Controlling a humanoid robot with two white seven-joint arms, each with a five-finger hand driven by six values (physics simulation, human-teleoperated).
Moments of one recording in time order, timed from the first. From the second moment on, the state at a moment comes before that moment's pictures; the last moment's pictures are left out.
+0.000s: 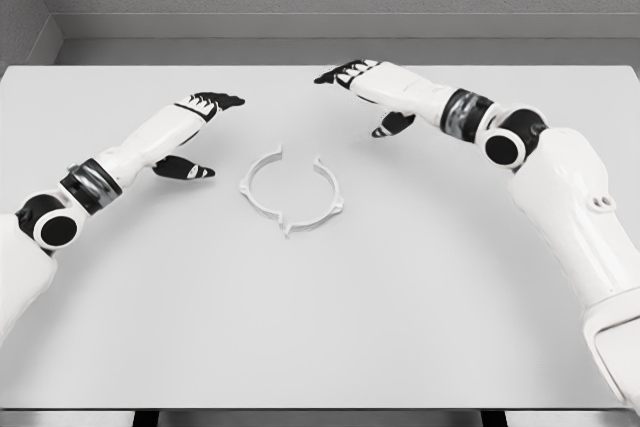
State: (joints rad) left arm -0.49 0.49 -0.48 -1.11 -0.49 -0.61 -0.05; right arm -0.74 -0.31 0.51 -1.01 0.67 -0.56 0.34
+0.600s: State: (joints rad) left arm -0.52 0.45 -0.51 -1.05 -0.49 -0.61 -0.05; right arm -0.14 -0.79 0.03 -1.54 0.21 -0.61 0.37
